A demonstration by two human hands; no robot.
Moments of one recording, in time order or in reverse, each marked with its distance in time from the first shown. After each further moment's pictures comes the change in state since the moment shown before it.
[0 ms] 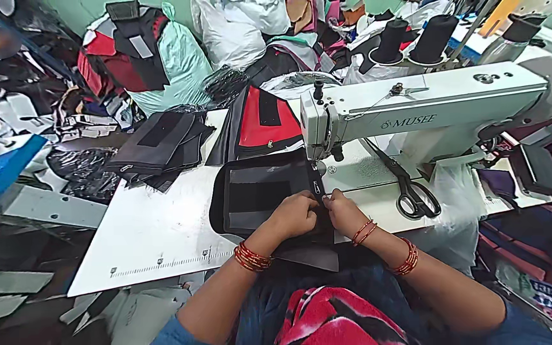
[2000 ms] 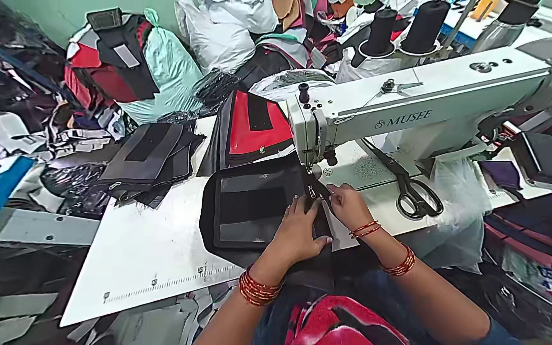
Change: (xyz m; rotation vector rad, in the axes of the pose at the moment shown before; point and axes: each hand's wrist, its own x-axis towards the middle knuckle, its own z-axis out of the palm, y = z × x) left_hand 0.002 0.012 0.024 0.087 -0.045 -0.182; right_hand 0.020 0.030 0.007 0.359 0.380 0.069
